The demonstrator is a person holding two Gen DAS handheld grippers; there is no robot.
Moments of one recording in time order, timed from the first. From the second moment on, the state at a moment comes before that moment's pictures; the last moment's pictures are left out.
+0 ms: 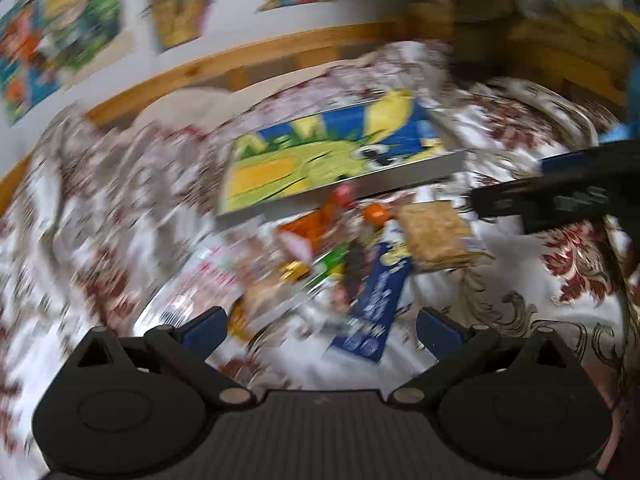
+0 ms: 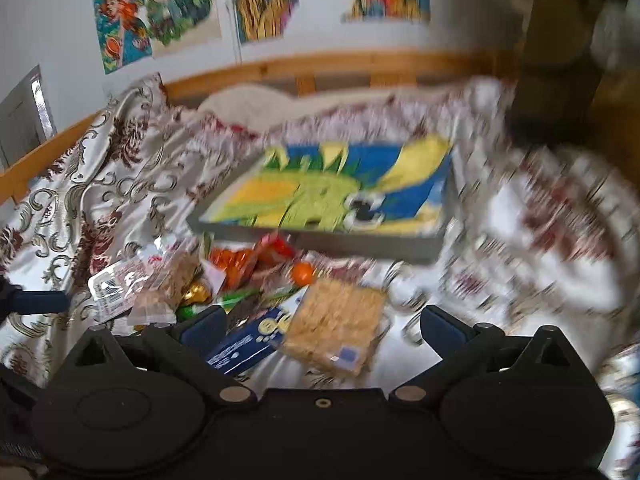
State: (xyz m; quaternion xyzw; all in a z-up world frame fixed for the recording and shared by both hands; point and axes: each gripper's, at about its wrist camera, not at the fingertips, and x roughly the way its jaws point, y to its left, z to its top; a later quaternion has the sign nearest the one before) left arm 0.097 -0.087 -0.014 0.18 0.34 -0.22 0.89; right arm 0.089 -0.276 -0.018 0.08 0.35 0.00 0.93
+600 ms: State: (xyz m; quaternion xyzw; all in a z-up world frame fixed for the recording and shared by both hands) left arm 0.135 -0.137 -0.072 0.26 0.31 -0.40 0.82; right arm 0.172 -0.295 -0.087 0.16 0.45 0.01 0.88
